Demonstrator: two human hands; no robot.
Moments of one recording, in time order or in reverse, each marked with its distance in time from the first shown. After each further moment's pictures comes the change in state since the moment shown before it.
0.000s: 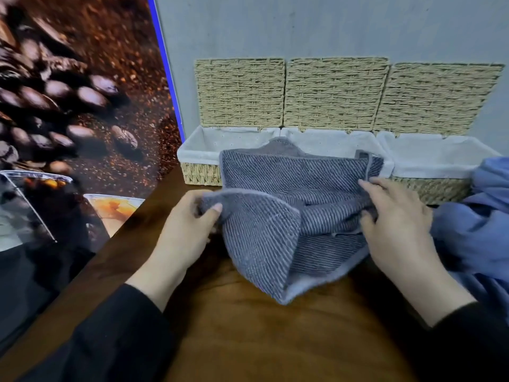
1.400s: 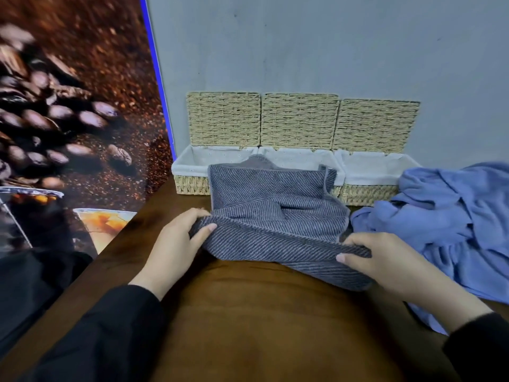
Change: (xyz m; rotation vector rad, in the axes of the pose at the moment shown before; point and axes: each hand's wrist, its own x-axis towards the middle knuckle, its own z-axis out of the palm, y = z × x) left_hand -0.040 -0.010 -0.024 0.375 -0.091 0.506; right_hand -0.059 0.029 -0.086 0.122 -0.534 -0.016
